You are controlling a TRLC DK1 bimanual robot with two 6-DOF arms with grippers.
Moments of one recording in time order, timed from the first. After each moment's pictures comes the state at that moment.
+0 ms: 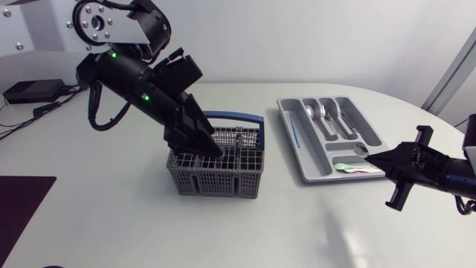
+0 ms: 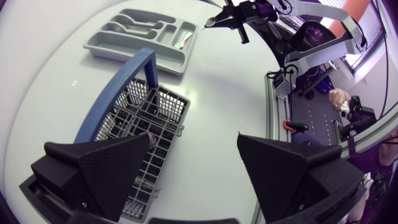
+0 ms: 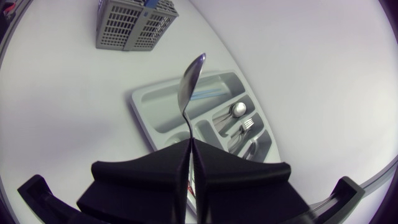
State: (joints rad) left arm -0.44 1.67 1.48 -1.03 0.63 0.69; right arm -0.35 1.19 0.53 -0.12 -0.60 -1.33
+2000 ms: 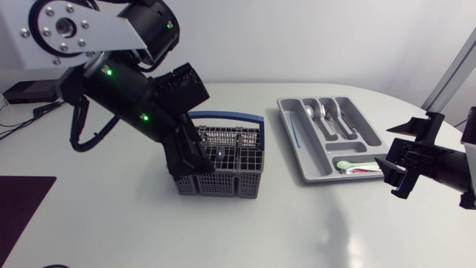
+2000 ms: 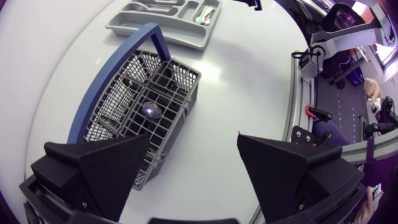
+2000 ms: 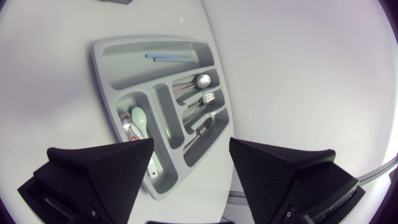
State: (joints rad) left arm -0.60 1.52 1.37 -1.00 0.27 0.51; right arm -0.26 1.13 0.50 0.05 -0.26 -1.43
